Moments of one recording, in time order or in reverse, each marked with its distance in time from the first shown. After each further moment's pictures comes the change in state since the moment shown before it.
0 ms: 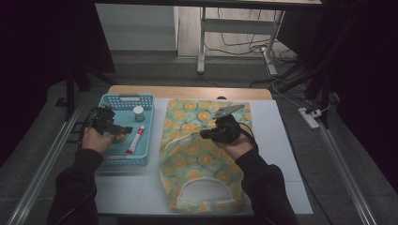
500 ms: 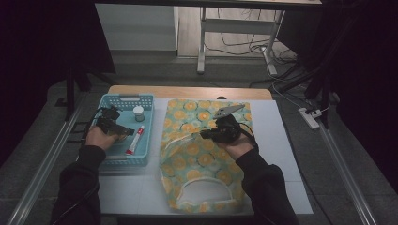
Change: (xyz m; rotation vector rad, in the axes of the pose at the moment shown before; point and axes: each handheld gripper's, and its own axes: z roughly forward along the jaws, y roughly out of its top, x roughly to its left) left arm 0.003 0.006 0.019 0.129 0.039 0.010; right arm -0.001 -0.001 0.000 0.002 -0.002 -0.004
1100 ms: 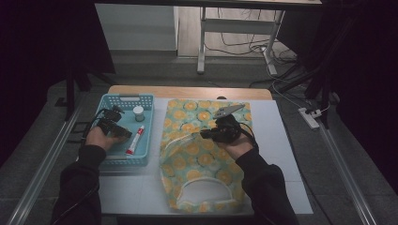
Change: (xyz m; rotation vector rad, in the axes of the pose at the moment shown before) left arm -0.004 0.002 0.004 0.122 0.064 -0.009; right arm 0.000 0.001 0.000 -0.002 -0.002 0.000
